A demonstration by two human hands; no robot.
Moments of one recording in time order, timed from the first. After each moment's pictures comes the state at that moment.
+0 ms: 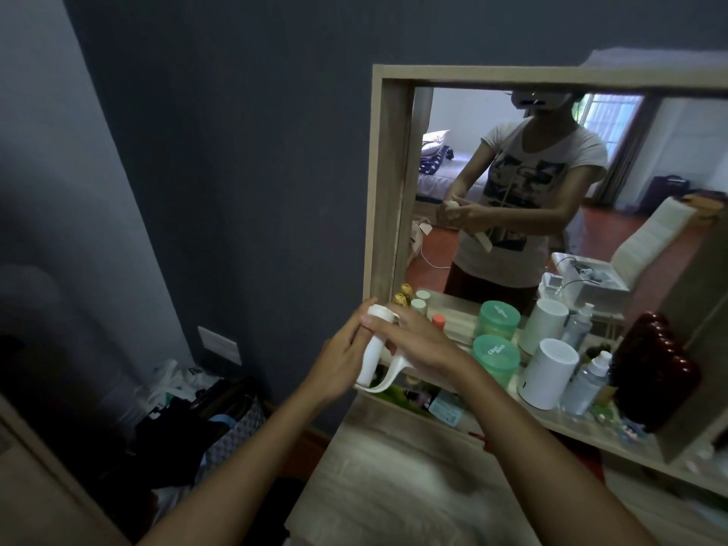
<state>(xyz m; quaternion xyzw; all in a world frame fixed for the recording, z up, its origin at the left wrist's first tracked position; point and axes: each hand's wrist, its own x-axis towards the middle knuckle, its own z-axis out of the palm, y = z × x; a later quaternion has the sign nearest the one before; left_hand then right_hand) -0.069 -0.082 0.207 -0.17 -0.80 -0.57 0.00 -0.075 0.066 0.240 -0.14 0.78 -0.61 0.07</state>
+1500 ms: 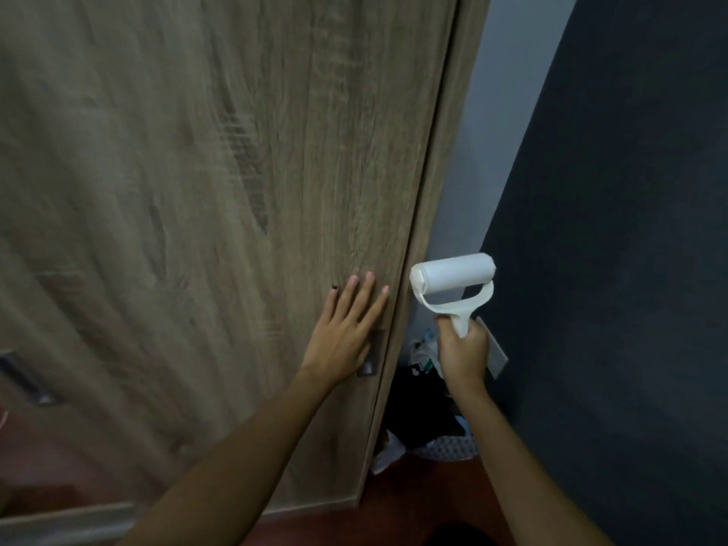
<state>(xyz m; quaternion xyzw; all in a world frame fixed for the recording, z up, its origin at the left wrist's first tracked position) -0.028 -0.616 0.126 0.19 -0.93 0.18 0.26 -0.137 -0.467 0.164 -0.19 0.73 -0.66 0.03</state>
